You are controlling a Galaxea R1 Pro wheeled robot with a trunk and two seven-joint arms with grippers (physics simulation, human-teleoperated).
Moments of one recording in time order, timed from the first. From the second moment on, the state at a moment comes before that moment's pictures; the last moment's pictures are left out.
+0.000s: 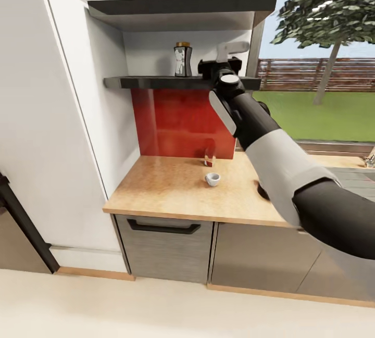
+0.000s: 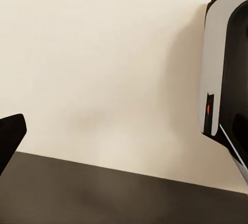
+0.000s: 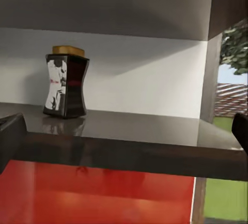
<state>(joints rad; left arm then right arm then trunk) -0.07 0.21 -0.58 0.04 0.54 -0.15 0.00 -1.58 0.17 0.41 -0.73 -0.21 0.27 -0.41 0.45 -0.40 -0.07</state>
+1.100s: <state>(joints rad) -0.07 0.21 -0.58 0.04 0.54 -0.15 0.07 -1.60 0.17 0.41 -0.71 -0.28 0.27 -0.41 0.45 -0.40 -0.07</state>
